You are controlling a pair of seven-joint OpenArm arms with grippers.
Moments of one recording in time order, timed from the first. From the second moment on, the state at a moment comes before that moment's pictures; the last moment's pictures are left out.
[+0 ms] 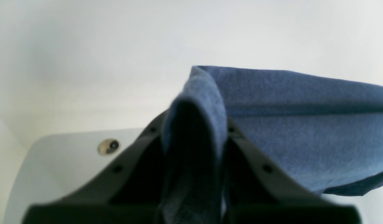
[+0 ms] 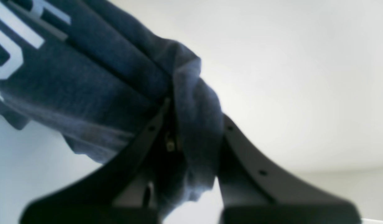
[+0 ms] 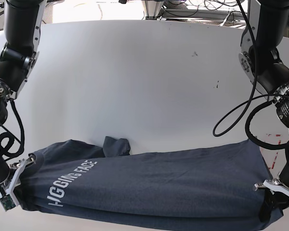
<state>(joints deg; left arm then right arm) -33.8 -15.5 -22.0 104.3 -35.5 -18.2 60.6 34.1 29.6 16.0 106.2 22.1 40.7 -74.6</state>
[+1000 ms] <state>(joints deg) 10.9 -12.7 -32.1 108.9 -34.8 -30.5 58.5 -10.3 11.7 30.8 111.6 21.5 40.5 -70.9</state>
